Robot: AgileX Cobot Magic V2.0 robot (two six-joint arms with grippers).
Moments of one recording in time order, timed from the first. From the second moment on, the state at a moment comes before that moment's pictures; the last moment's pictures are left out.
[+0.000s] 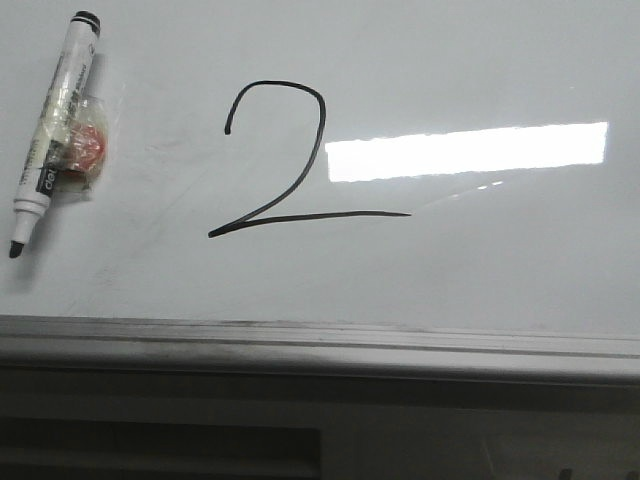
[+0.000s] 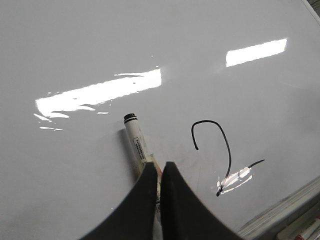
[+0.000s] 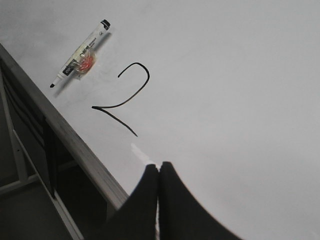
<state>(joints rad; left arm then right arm) -0.70 0.15 -0.28 0.27 0.22 -0.25 1.01 0.09 -0.34 -0.60 0.56 0.40</state>
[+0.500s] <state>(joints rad) -0.55 0.12 -0.21 0.17 0.21 -0.22 1.01 0.09 -0.34 -0.60 0.56 0.40</state>
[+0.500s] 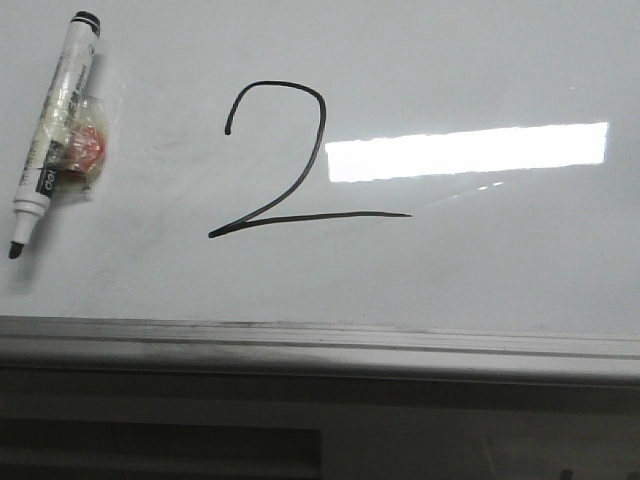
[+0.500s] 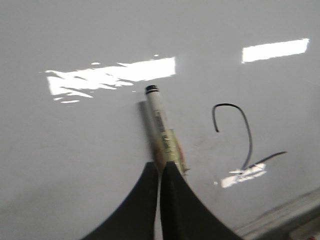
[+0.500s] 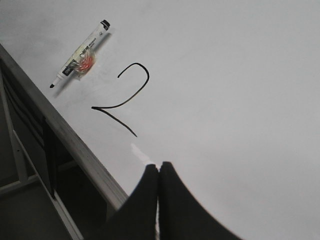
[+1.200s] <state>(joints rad) 0.02 -0.01 0.00 -0.01 0.33 0.02 1.01 0.09 -0.34 -0.60 0.56 0.40</state>
